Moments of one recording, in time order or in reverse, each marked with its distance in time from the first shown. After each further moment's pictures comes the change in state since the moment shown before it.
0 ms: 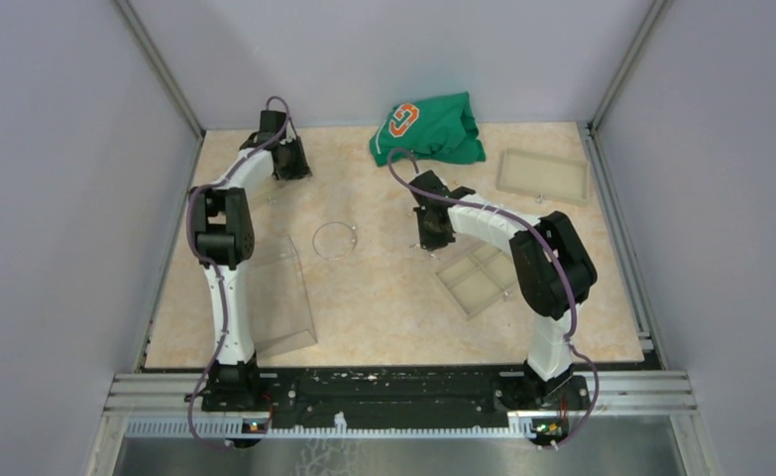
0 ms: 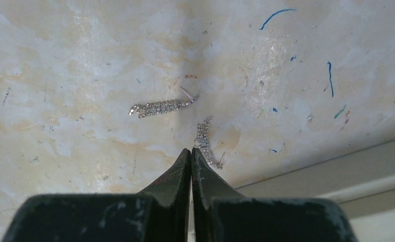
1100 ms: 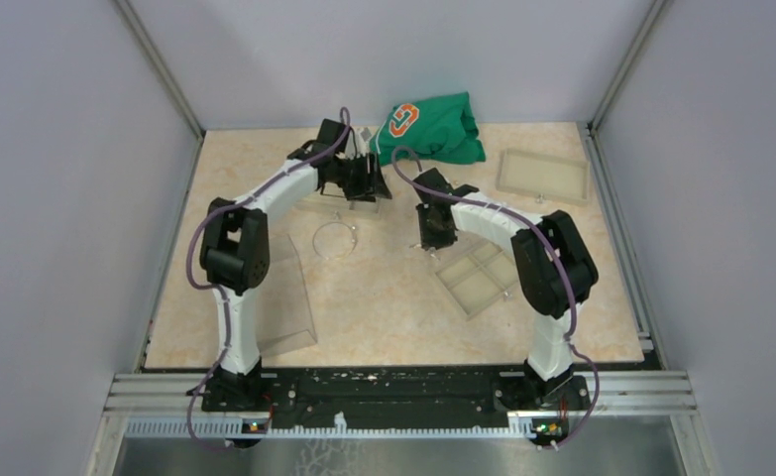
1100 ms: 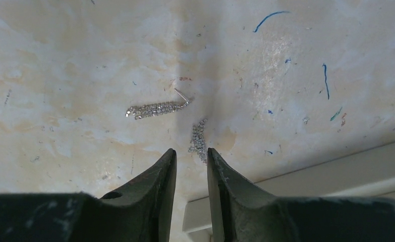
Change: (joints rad) left arm -0.320 -0.201 -0.224 -0.008 0.327 -0.105; right arm -0.029 0.002 0.013 -0.010 -0.031 -0.004
